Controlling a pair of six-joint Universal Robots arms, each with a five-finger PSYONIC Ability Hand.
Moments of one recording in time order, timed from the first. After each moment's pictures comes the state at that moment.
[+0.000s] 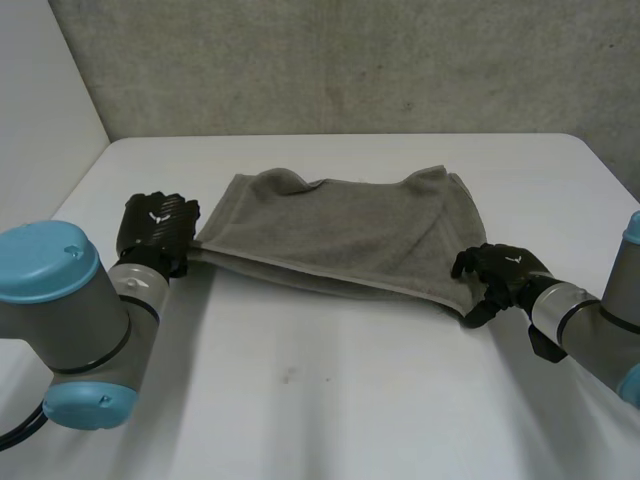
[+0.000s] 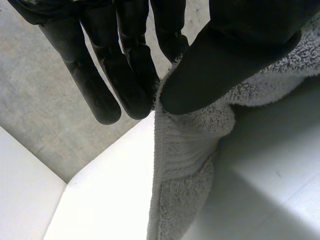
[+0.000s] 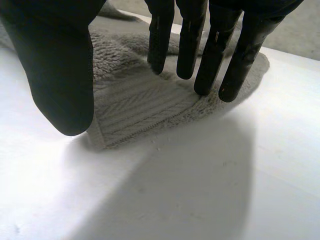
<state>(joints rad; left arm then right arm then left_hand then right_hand) 4.31 -1.95 -1.74 3.60 -1.71 3.52 1.70 -1.02 1.64 -0.16 1.21 2.98 1.20 1.22 1.22 1.22 1.04 0.47 0.53 0.54 0.54 0.37</state>
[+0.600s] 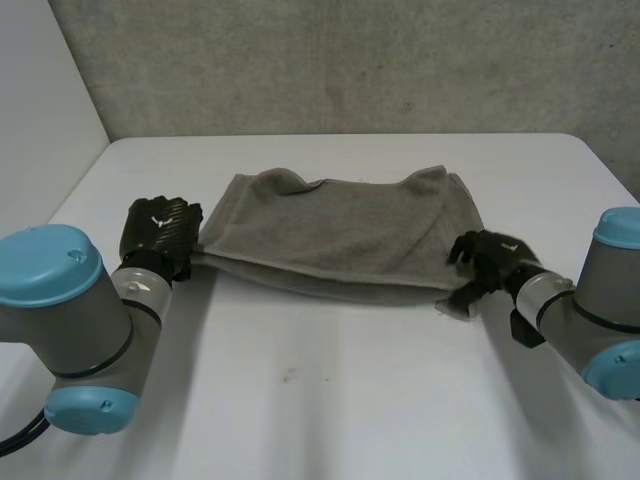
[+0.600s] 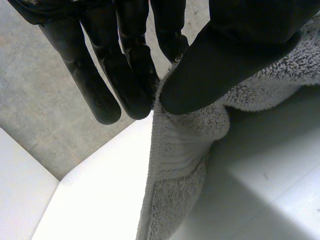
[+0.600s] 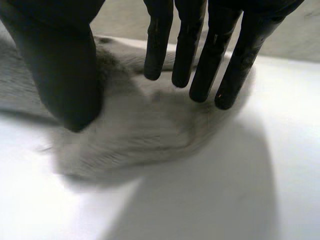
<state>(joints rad) 4.30 -1.95 -1.74 3.60 -1.71 3.49 1.76 -0.94 1.55 -0.24 1.31 3.17 1.20 1.22 1.22 1.22 1.04 0.54 0.63 0.63 0.63 0.43</state>
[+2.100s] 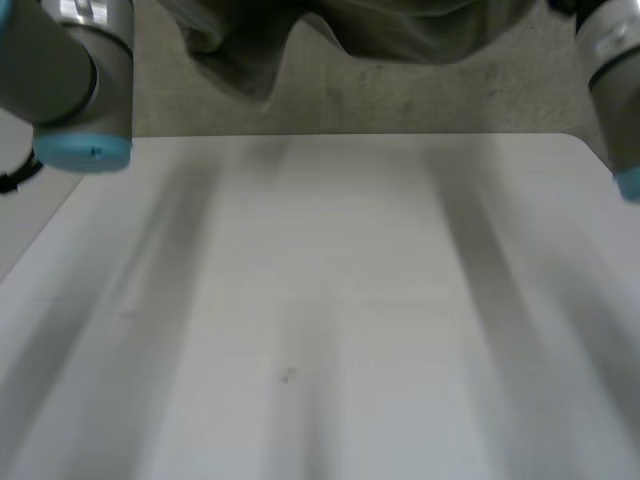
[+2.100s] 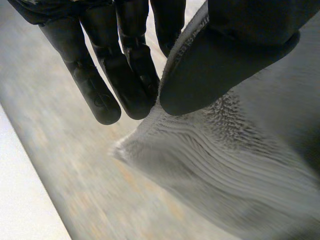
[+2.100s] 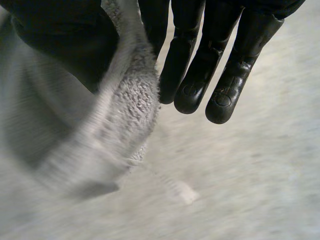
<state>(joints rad) 4.31 -2.13 -0.74 3.51 -1.66 3.60 1.87 -1.21 1.02 -0.32 1.45 2.26 1.21 1.22 1.22 1.22 1.04 0.98 1.18 1.19 1.19 0.99</state>
